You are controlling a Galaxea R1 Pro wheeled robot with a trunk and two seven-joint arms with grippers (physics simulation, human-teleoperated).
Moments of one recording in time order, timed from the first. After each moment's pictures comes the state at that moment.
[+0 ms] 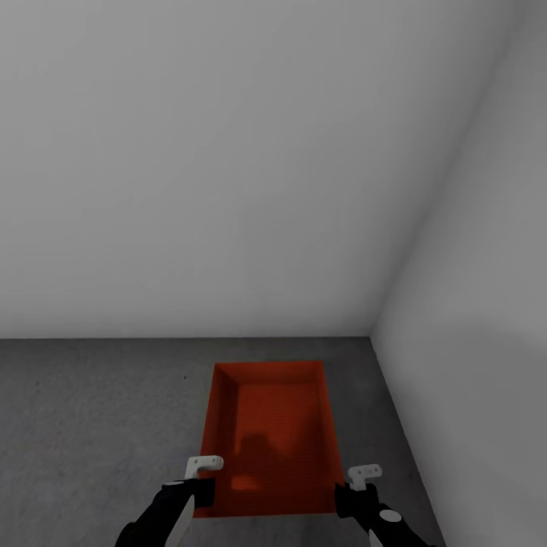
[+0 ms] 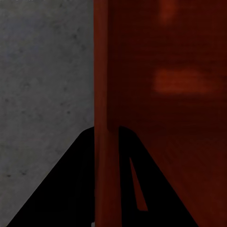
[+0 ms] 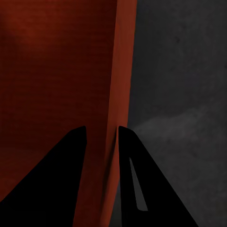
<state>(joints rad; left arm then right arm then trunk) -0.43 -0.11 0.06 -0.55 -0.03 0.36 0.08 -0.43 0.02 0.13 -0.38 -0.06 -0.05 0.08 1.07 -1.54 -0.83</state>
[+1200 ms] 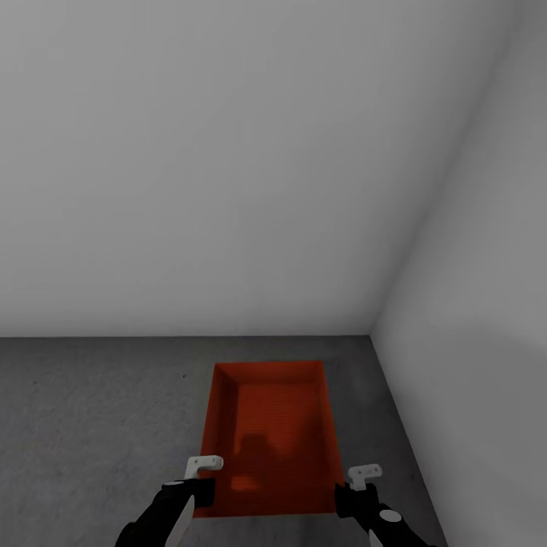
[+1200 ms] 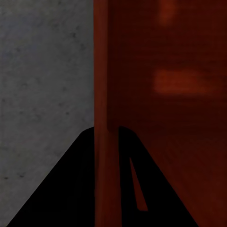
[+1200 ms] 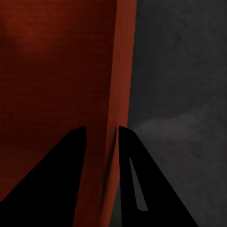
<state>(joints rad) -0.43 -0.11 0.06 -0.55 -0.03 0.36 0.08 -0.43 0.02 0.13 -0.38 -0.06 -0.05 0.08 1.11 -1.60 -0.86</state>
